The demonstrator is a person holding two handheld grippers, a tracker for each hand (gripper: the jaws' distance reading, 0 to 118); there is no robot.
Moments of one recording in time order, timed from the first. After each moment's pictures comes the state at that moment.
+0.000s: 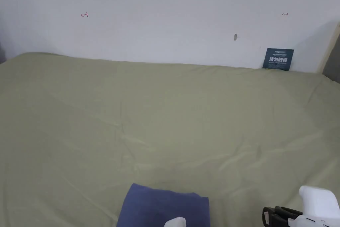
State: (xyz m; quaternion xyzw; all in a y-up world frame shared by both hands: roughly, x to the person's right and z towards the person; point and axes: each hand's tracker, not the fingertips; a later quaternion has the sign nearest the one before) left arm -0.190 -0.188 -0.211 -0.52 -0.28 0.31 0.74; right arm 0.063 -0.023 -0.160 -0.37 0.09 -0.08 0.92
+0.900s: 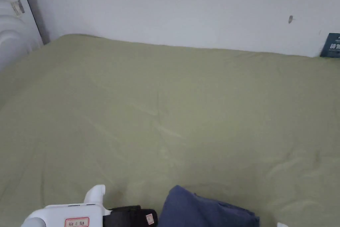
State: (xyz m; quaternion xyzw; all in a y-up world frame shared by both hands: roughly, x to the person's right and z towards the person) left arm -0.421 -0.173 -0.239 -0.44 -0.22 0.39 0.78; right arm 0.030 -0.224 -0.270 -0.48 0.37 -0.39 0.70
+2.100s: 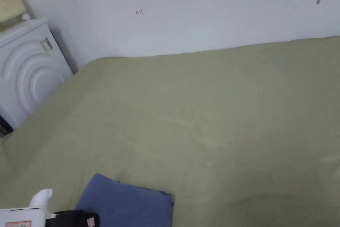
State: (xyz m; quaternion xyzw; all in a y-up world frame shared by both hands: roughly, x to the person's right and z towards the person) left arm -0.669 -0.099 -0.233 -0.47 -0.09 0.25 0.84; right arm -0.022 -0.147 -0.257 -0.39 0.36 -0.24 0.81
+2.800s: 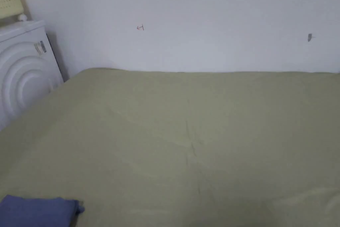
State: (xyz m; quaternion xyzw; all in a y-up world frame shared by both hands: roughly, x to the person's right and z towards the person) left arm -0.802 -0.013 -0.176 -0.42 0.22 0.10 0.87; right arm -0.033 -0.089 -0.233 -0.39 0.36 -0.14 0.84
